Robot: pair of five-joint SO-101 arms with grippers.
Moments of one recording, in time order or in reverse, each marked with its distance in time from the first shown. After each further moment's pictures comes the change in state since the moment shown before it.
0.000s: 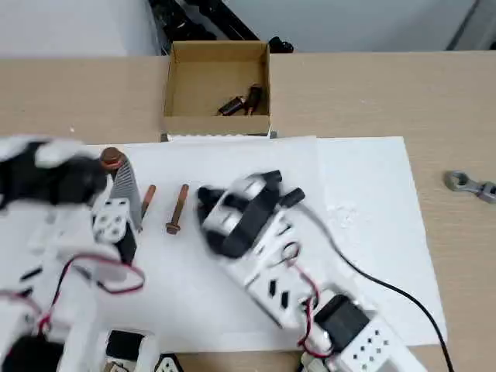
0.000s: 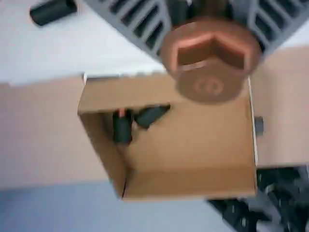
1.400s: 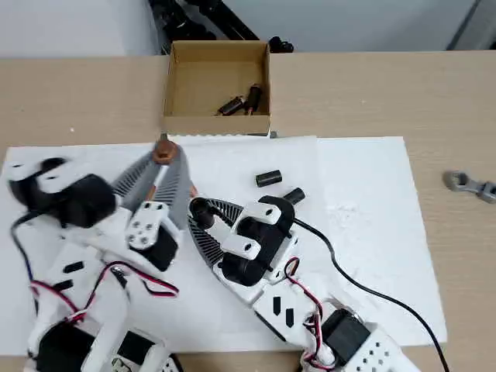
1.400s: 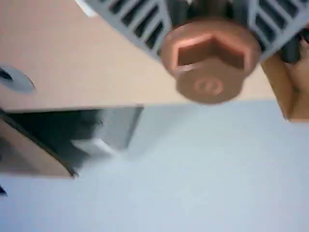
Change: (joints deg) left arm 16.2 -5.7 17.0 -22.3 14.0; right arm 0.4 -10.5 9.2 -6.9 -5.4
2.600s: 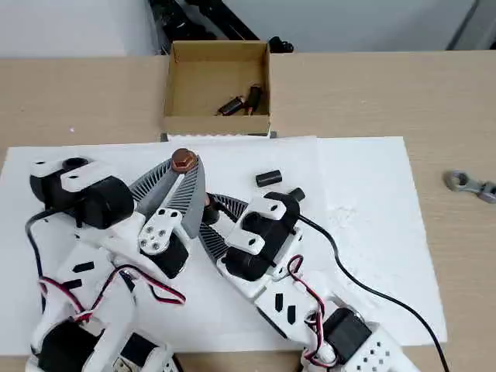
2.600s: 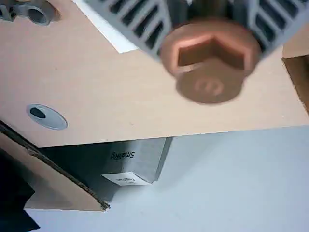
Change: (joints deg) left arm 4.0 0.0 0.5 1.3 0.4; right arm 1.5 0.0 0.1 0.0 0.0
